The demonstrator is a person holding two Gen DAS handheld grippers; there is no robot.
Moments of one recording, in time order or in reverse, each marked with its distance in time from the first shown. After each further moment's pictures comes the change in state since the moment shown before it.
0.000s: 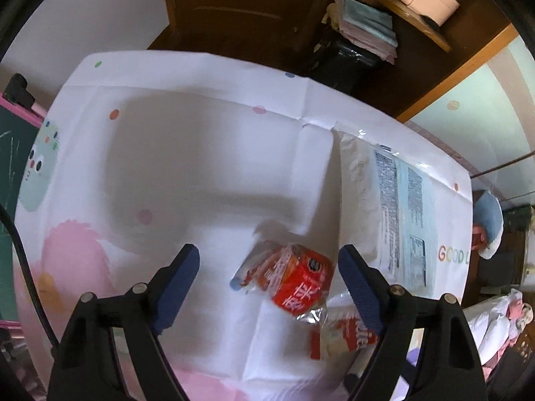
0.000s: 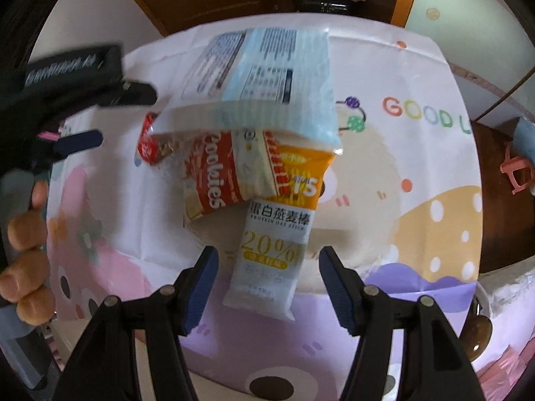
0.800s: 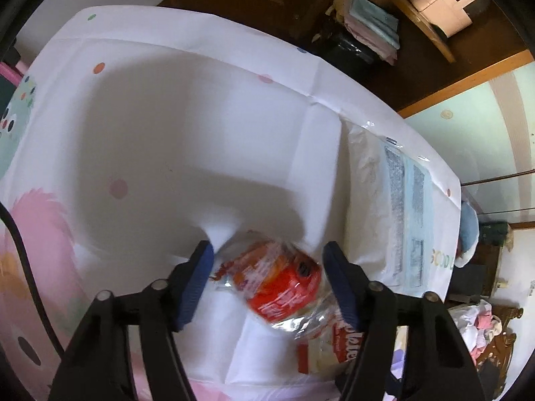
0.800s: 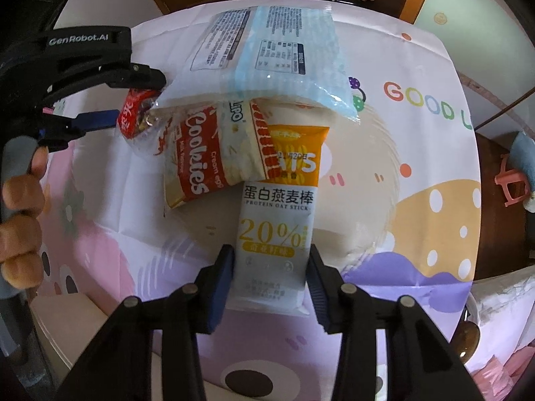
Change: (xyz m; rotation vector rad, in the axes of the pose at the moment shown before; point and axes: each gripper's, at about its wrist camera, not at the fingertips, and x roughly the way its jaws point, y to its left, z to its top) left arm 0.020 0.018 -0.006 -0.093 0.070 -0.137; right arm -0.001 0.004 -0.027 -0.058 0.029 -0.044
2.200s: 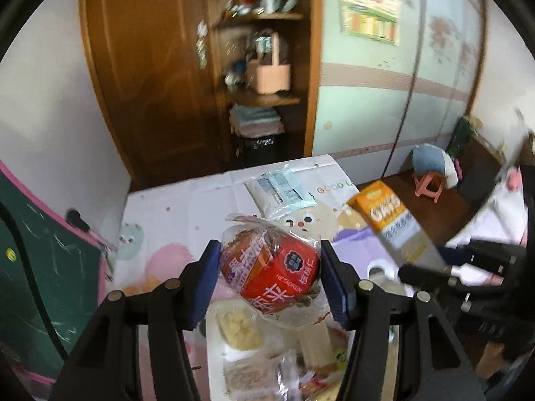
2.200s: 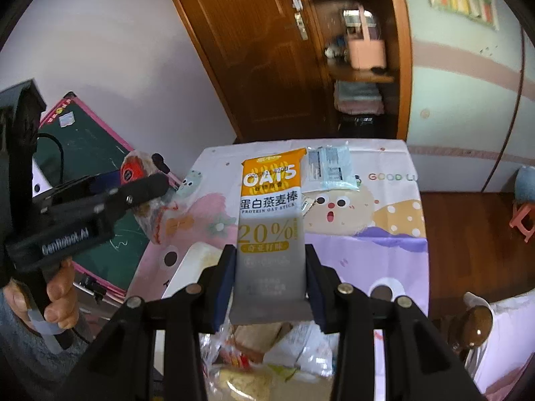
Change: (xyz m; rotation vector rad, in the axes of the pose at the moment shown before) left arm -0.316 -0.012 -0.292 0.705 -0.572 0.044; right arm -0.236 0.020 -0.203 -0.027 -0.591 0.209
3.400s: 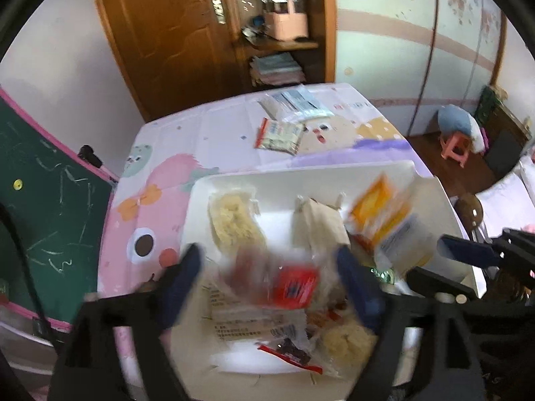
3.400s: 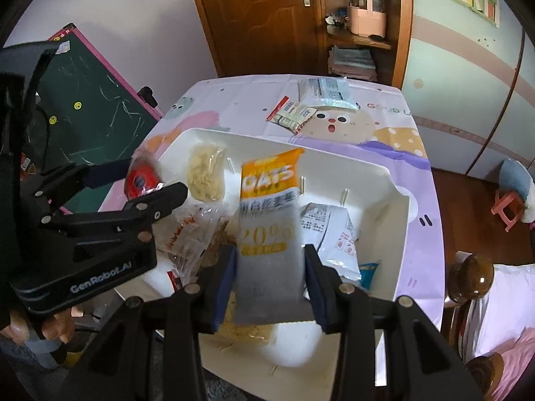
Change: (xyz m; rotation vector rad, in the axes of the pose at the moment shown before) left arm 0.034 -0.028 -0.131 -0.053 0.142 0.130; right arm 0.040 0.030 -0.124 -0.086 0.139 -0.120
